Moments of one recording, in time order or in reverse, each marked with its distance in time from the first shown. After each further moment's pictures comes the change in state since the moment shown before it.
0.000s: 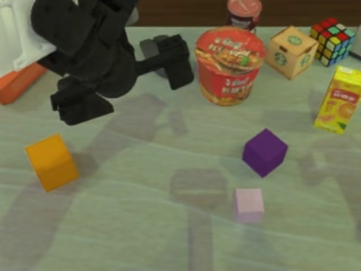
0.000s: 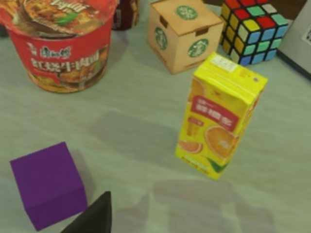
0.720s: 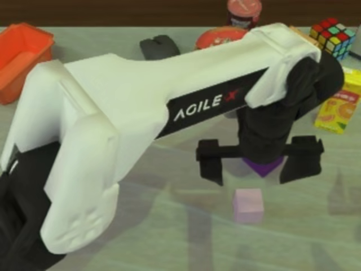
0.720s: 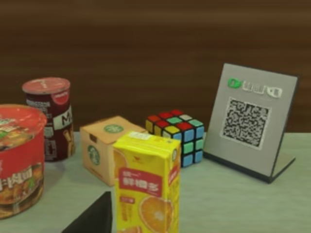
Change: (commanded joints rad) left arm -0.361 0.784 0.699 -0.413 0.016 -0.177; right arm -0.158 -0.716 -0.622 0.410 -0.001 0.083
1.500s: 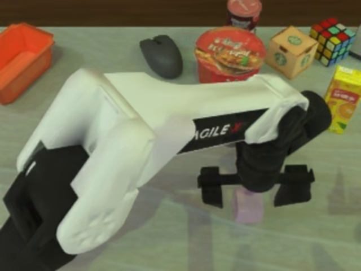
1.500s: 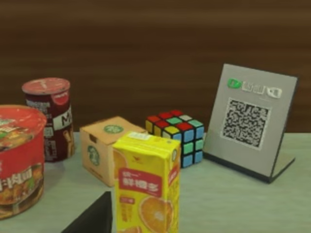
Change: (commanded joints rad) left arm -0.011 0.048 -0.184 0.235 0.000 0.004; right arm 0.000 0.000 0.000 0.000 0.000 0.000
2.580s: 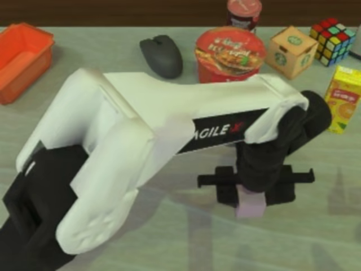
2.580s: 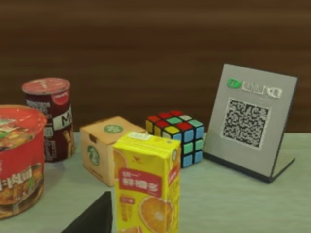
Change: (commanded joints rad) left arm 0.000 0.000 -0.004 0.004 0.000 0.000; right arm 0.000 0.000 0.000 0.000 0.000 0.000
